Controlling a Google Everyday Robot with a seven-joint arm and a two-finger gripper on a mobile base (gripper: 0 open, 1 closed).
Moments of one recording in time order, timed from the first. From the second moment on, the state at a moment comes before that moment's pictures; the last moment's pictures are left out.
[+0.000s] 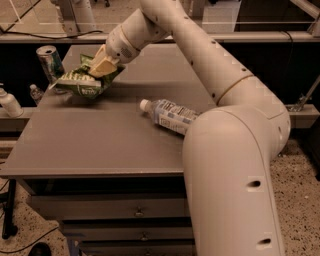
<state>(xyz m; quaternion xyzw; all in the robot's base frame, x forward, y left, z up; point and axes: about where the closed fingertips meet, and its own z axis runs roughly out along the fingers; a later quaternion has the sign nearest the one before) 0.695 0.183 0.889 -0.71 0.55 0.29 0.34</state>
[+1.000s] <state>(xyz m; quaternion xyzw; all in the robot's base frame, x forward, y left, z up) 0.691 0.192 0.883 -0.71 0.55 0.31 0.33</state>
